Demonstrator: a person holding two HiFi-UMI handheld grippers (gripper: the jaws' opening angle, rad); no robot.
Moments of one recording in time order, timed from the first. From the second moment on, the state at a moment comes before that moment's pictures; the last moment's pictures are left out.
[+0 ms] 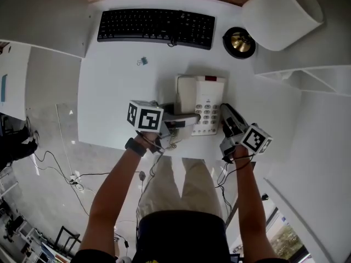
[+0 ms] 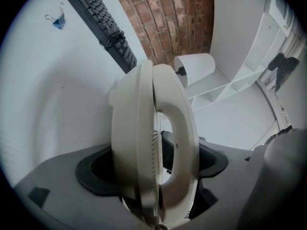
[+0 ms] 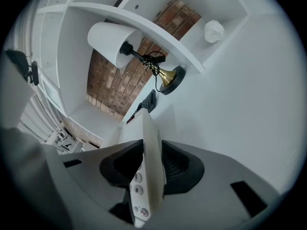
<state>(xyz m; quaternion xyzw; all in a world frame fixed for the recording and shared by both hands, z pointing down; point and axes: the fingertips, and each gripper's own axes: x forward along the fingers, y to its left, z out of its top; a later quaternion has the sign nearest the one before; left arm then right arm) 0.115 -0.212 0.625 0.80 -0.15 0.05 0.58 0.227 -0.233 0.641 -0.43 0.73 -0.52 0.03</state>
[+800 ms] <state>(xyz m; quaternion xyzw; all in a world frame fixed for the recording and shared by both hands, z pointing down) 0.115 -0.219 0.614 0.81 -0.19 0.05 0.55 0.230 -0.232 0.638 -0.47 0.74 -0.48 0.03</state>
